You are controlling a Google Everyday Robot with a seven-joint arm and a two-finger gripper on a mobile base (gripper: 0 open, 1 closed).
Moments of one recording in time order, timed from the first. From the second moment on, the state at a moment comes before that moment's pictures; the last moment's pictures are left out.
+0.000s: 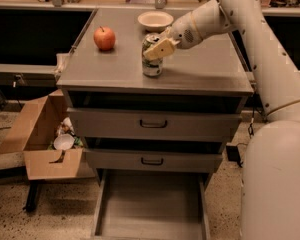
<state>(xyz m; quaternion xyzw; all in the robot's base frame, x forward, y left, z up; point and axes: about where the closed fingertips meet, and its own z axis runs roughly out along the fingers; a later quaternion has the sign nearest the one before) 0.718 -0.033 0.889 -0.53 0.71 0.31 0.34</state>
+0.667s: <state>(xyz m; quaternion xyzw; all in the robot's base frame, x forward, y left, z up) 0.718 -0.033 0.890 -0.53 0.71 0.31 0.34</state>
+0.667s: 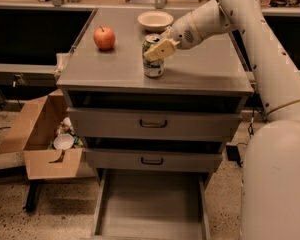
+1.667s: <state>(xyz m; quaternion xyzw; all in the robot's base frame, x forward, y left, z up) 0.718 -0.033 0.890 -0.53 0.71 0.31 0.34</state>
